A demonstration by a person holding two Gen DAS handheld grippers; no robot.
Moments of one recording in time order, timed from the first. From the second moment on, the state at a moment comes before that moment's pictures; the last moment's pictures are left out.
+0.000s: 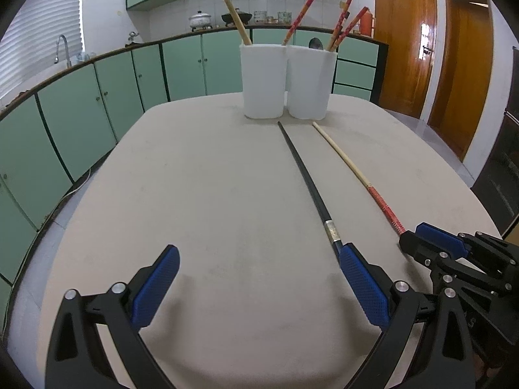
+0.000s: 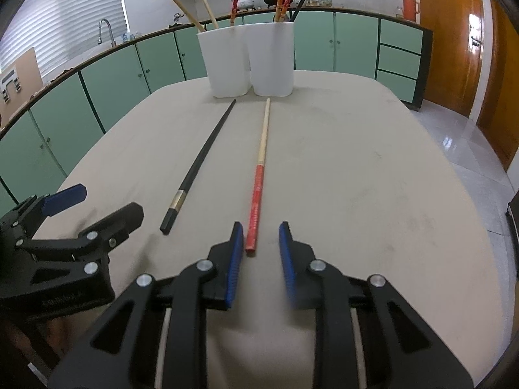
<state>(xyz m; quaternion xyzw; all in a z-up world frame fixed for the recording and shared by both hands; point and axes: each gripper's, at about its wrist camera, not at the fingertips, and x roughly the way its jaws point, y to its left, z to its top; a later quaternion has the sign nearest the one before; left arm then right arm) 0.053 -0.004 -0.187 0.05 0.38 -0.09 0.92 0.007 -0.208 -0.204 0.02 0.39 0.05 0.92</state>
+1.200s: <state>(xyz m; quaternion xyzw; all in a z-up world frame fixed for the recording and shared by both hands) 0.049 -0.016 -0.191 0.05 0.39 -0.10 0.91 0.009 -0.234 -0.203 0.04 0.39 0.04 0.92</state>
